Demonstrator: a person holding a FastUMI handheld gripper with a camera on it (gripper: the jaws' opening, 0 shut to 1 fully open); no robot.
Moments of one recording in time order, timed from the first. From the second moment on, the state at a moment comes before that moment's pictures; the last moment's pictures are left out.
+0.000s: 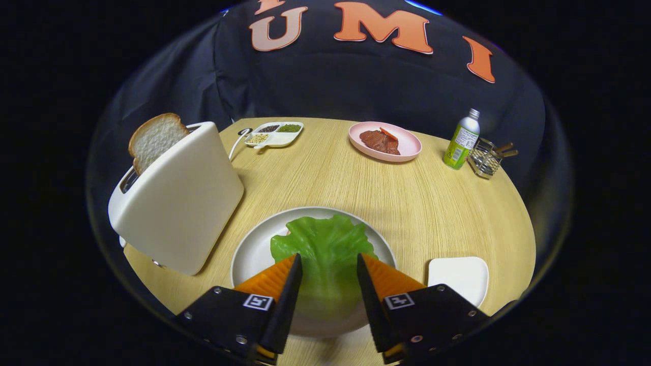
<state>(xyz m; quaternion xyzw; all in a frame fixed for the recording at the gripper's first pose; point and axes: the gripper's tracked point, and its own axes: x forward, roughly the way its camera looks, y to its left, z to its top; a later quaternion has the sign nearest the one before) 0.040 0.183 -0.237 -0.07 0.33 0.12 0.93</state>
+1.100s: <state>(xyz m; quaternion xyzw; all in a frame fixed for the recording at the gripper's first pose) 0.014 0.289 -0.086 -0.07 0.26 0.14 0.95</state>
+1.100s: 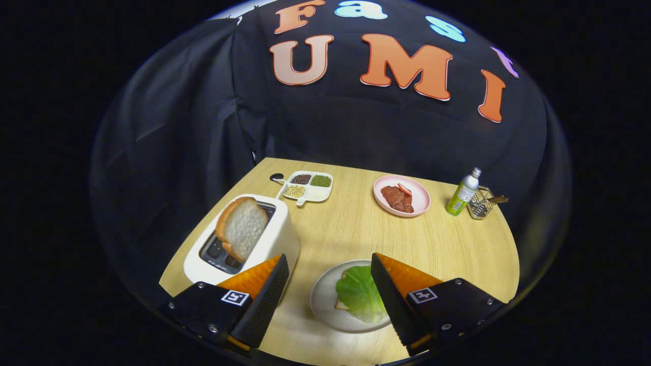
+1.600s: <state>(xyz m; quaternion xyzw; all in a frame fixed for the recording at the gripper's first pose) 0.010 0.383 -0.075 -0.09 0.25 0.20 0.94</state>
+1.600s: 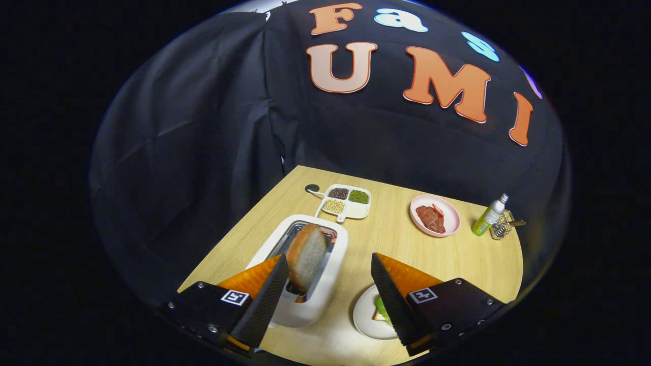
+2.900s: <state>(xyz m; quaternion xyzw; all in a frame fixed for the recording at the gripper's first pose) 0.021 0.399 -0.075 -0.04 0.28 0.17 0.94</state>
